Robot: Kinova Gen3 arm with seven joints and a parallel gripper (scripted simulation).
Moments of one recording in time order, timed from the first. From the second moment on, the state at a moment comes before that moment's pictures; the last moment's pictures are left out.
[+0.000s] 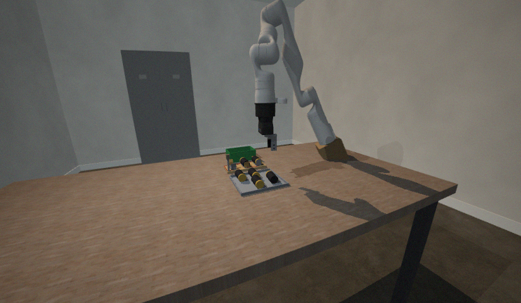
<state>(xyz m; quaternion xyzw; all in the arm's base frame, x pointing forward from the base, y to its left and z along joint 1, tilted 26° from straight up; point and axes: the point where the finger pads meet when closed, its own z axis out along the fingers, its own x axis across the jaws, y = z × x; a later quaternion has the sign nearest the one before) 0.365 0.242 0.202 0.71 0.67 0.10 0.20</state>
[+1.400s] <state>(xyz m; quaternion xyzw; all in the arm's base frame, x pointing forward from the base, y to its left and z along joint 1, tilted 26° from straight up) 0.366 0.242 0.202 0.37 0.90 0.01 0.22</state>
